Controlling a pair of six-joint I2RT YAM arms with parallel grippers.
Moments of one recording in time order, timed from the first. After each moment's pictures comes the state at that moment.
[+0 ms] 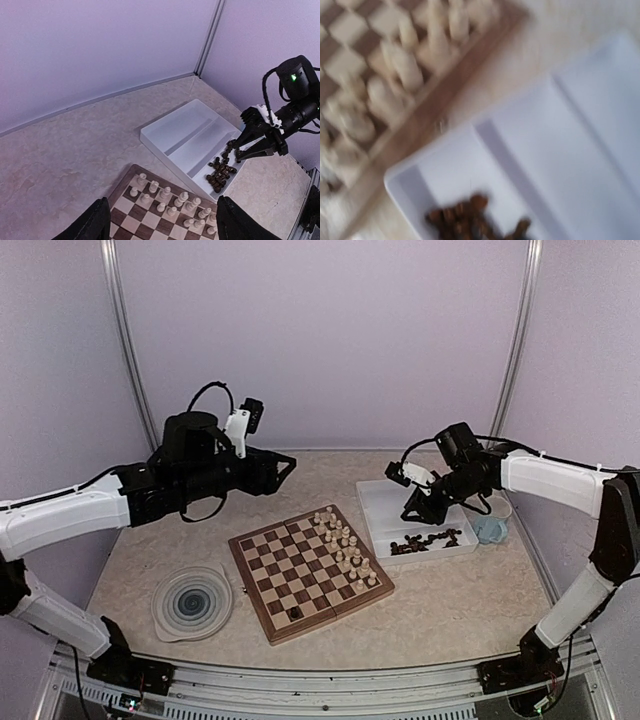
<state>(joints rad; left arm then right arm) -0.79 1.32 1.06 -0.03 -0.08 -0.23 0.47 1.57 1.20 -0.57 -0.33 -0.58</state>
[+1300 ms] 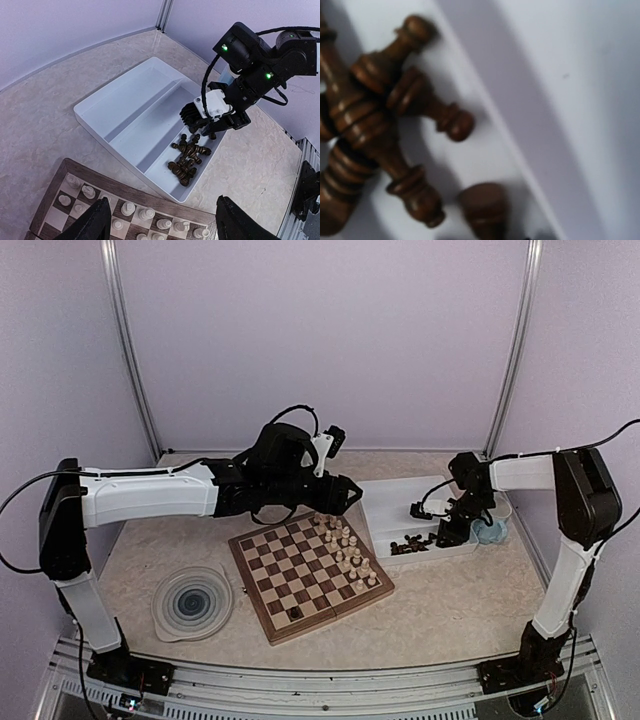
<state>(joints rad) -0.93 1.79 1.40 -0.08 0.01 -0.26 0.22 1.86 1.18 -0.63 -0.18 -0.98</state>
